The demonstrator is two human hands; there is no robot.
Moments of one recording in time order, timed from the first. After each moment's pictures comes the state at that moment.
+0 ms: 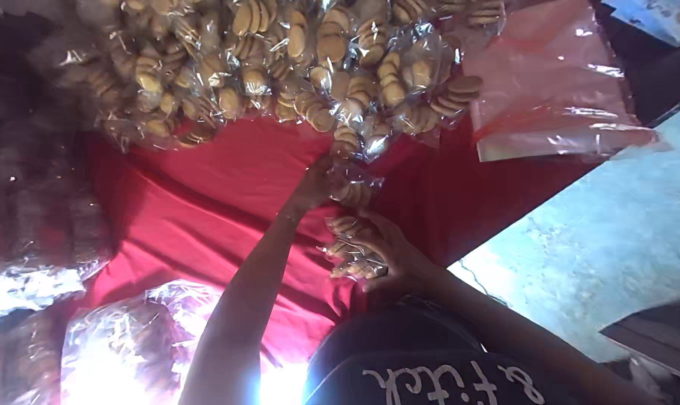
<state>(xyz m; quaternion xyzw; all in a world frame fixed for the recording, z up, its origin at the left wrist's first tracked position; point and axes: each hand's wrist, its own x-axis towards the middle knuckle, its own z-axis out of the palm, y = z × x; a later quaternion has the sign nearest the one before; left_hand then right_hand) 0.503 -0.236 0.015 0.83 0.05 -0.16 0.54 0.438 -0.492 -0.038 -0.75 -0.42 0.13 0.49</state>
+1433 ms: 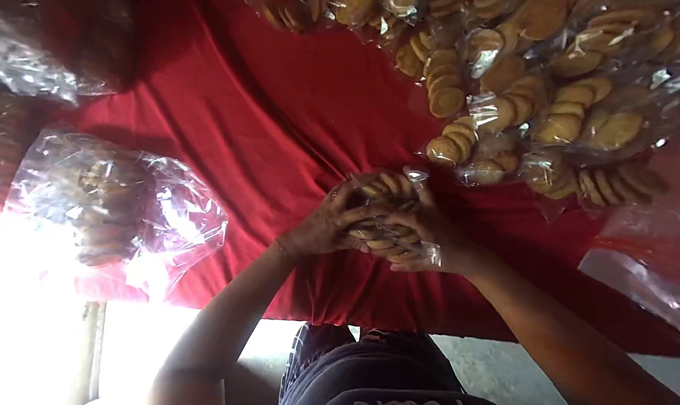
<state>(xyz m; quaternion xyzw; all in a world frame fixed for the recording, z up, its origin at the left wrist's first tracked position) 0.369 -0.244 -0.027 0.89 -0.02 0.09 0.44 0.555 -0.440 -0.041 -0.59 -0.67 0.19 0.41</state>
